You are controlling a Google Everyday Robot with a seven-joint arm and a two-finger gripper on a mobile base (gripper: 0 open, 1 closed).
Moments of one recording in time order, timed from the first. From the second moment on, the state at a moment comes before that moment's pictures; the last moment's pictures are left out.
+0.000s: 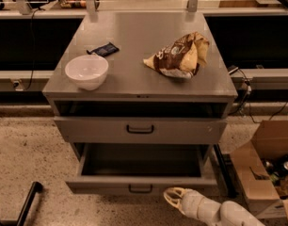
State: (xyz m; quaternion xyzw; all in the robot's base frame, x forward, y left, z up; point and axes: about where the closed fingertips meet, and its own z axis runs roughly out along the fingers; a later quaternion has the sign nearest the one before) arm 0.456 -0.117 0.374 -0.51 0.67 0.14 0.52
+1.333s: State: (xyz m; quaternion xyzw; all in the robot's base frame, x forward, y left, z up) arm 0.559 -0.122 0.387 -0.51 0.65 0.12 0.55
